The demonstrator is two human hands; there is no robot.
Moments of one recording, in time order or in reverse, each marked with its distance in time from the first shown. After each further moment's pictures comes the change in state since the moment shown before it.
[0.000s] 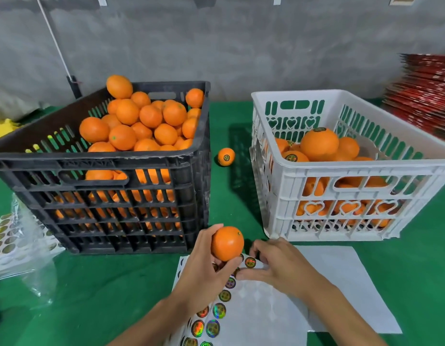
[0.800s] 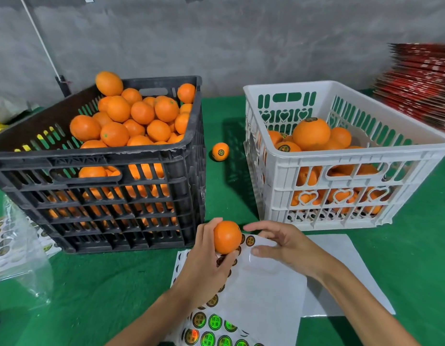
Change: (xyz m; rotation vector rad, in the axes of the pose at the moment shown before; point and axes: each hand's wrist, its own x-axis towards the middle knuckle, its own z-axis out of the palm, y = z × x) left_hand 0.000 0.001 0.003 0.165 -0.070 0.052; right_hand -0.009 0.016 -0.014 0.954 -0.080 0.222
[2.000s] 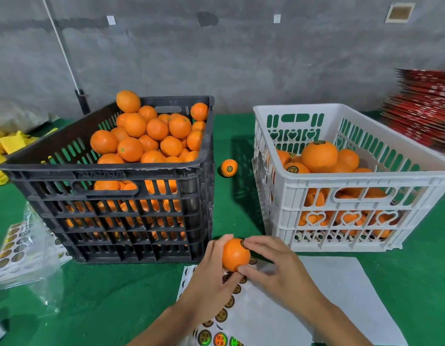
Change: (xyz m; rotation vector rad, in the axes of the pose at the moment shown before) left_hand 0.004 0.002 -0.004 -0.048 -0.092 -0.034; right_hand -0.002 -0.001 0.041 -0.598 0.319 -0.320
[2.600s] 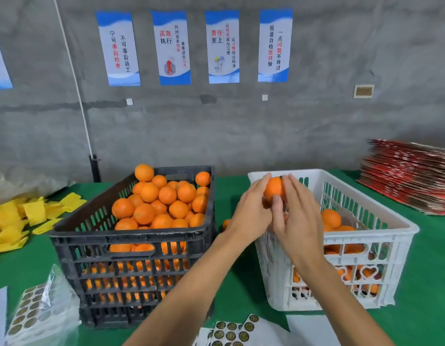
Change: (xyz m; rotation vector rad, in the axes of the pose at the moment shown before) left_hand 0.154 0.199 -0.074 -0.043 0.225 0.361; right_hand 0.101 -0.105 -0.123 -0.421 0.821 -0.184
